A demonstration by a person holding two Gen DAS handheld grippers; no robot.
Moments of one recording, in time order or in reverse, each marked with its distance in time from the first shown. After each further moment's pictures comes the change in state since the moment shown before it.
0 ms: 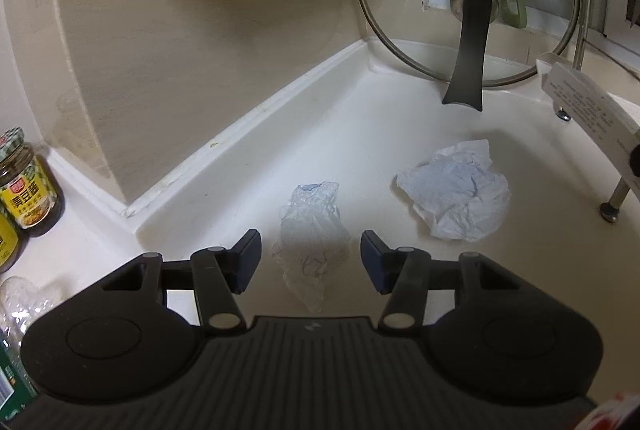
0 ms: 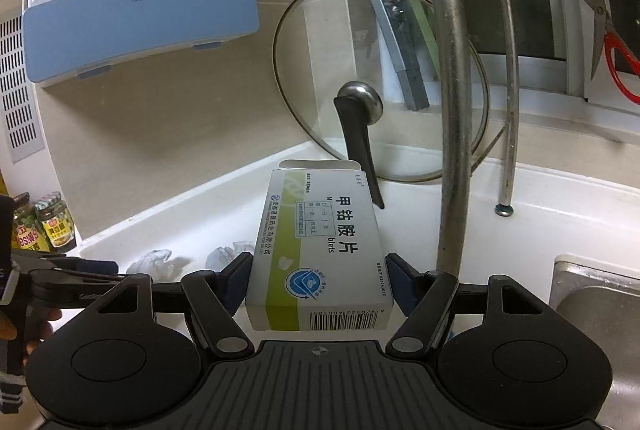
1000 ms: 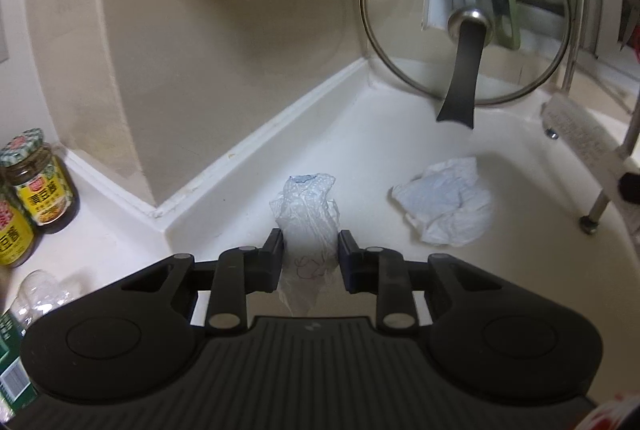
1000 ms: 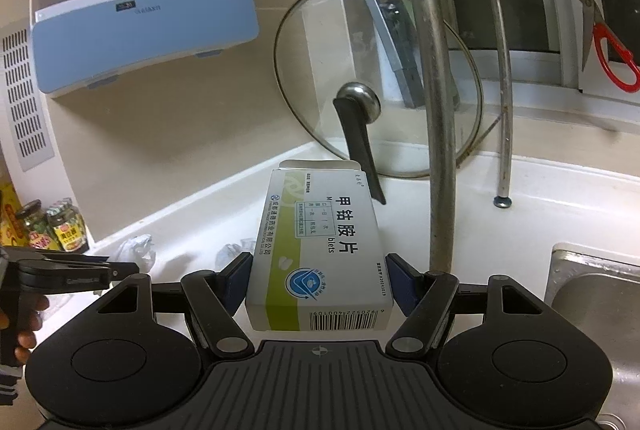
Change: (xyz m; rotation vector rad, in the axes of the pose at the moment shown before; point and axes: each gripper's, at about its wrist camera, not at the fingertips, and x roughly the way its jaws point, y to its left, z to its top) left arm -0.039 0.011 0.001 -0.047 -0.037 -0.025; right arm -0.016 -0.004 -0.002 0.026 -0.003 0.034
